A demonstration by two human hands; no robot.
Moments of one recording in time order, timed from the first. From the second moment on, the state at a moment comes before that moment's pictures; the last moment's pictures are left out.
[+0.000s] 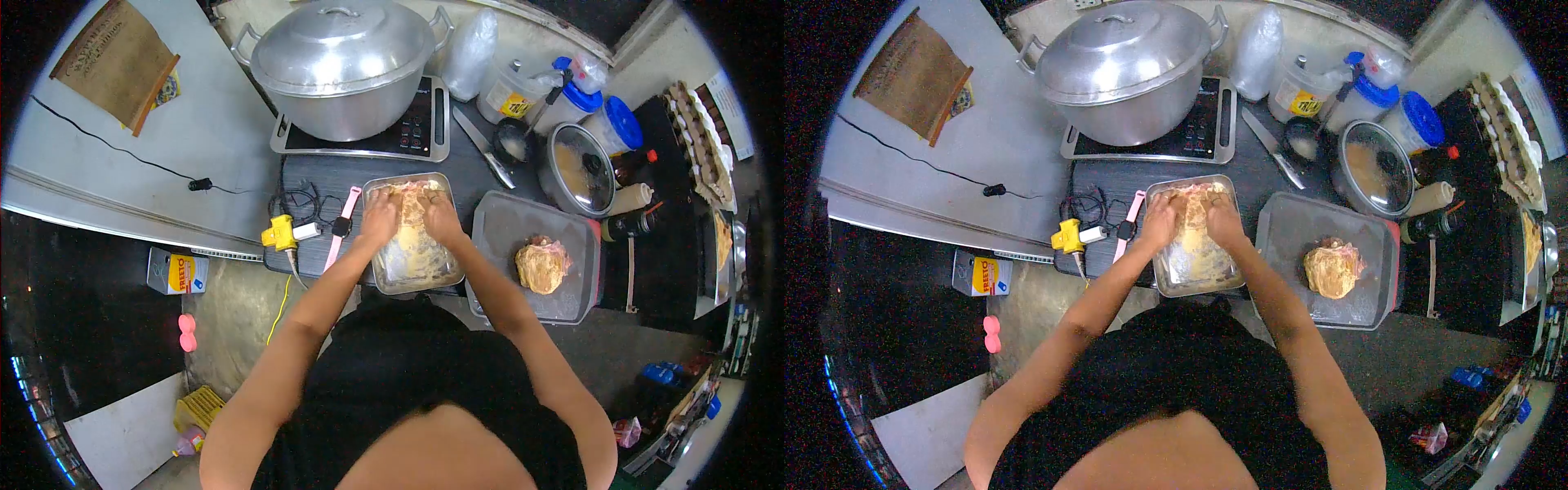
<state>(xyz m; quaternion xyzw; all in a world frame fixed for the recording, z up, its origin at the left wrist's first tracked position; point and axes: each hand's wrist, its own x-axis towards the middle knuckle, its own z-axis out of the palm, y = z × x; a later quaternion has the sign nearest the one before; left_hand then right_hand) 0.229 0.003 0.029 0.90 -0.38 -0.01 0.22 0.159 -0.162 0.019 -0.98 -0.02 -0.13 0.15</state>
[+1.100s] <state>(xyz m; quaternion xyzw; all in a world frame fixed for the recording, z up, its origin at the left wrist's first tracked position) 0.246 -0.026 0.077 0.91 -0.25 -0.18 0.29 0.065 -0.131 0.075 -0.97 0.08 -0.02 0.24</state>
